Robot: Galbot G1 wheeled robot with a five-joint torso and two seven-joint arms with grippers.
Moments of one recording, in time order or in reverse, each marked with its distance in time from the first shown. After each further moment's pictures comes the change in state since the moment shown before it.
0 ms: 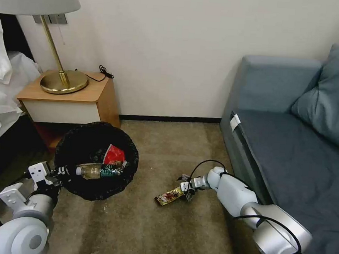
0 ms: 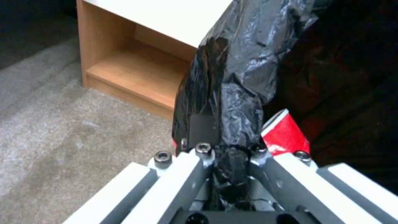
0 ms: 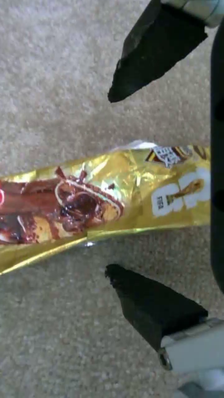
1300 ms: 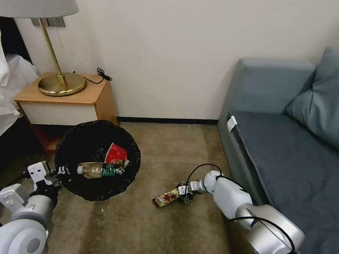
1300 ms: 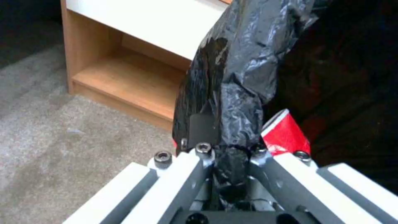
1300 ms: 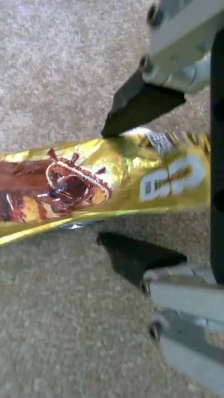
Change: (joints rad) left arm 0.017 -0.001 -0.002 -0.033 -0.007 -0.006 0.003; right arm -0.018 0.026 -0.017 -0.037 0.009 -0.098 -0.012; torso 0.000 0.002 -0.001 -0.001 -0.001
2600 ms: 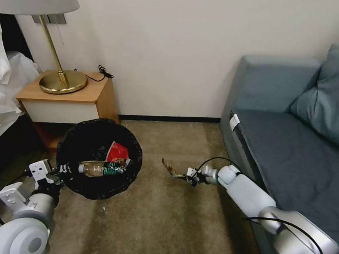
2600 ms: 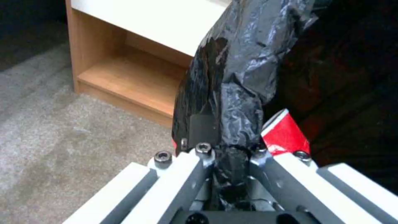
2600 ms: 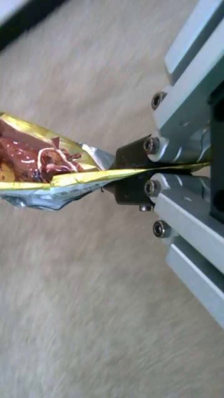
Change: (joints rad) left arm -0.017 0.011 0.021 0.002 0.004 0.004 -0.017; right arm -0.029 -0.293 0.057 0.333 0.648 -0.068 -0.070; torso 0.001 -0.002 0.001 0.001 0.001
